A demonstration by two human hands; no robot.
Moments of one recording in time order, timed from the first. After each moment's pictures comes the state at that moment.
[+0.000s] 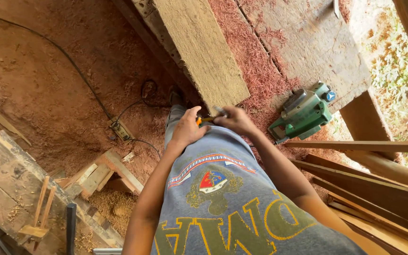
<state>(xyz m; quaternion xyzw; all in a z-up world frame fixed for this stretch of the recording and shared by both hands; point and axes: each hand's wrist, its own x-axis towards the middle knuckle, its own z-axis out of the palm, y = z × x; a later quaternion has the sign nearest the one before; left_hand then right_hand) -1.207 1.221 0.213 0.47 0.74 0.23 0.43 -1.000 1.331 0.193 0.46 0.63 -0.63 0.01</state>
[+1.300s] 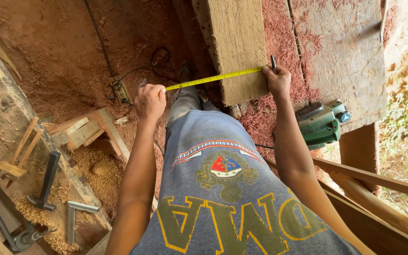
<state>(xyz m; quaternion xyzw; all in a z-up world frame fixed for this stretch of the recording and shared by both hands) -1.307 1.135 0.147 0.40 0.89 0.19 0.13 -0.985 1.452 0.111 0.61 0.59 -0.51 -0.15</state>
